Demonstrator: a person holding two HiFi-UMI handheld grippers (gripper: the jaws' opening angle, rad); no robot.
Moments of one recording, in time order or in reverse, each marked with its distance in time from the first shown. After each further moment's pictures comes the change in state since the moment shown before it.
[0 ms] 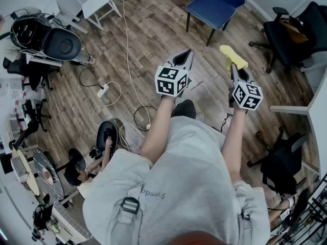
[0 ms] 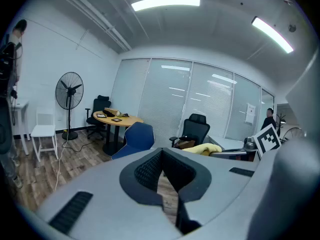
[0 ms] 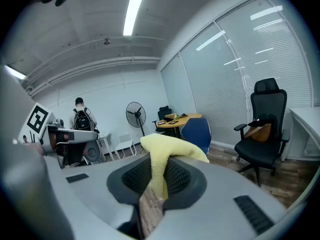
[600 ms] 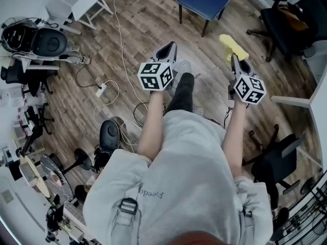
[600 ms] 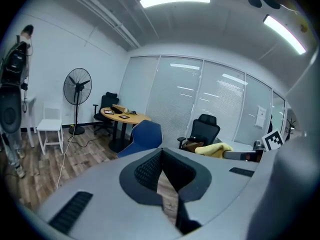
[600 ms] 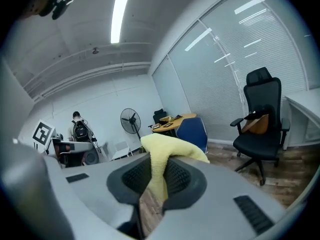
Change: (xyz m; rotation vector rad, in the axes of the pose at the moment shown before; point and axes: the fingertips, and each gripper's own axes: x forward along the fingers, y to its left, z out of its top) left arm 0.043 0.040 0.008 -0.064 0.011 0.082; right arm 0.024 -0.059 0.020 0.113 -0.049 -0.002
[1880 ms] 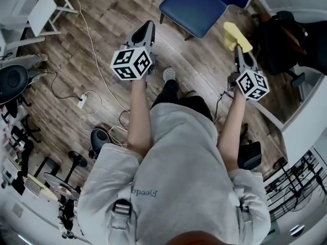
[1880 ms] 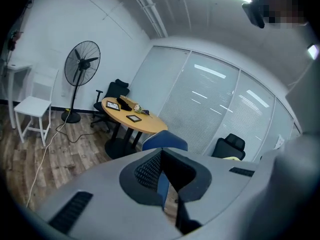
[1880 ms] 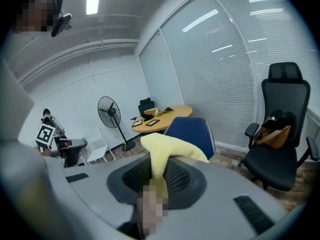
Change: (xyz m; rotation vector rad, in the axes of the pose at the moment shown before) left arm 0.360 0.262 0.158 -0.229 0.006 0.009; right arm 0.385 -0.124 0.151 -0.008 0.154 -0.129
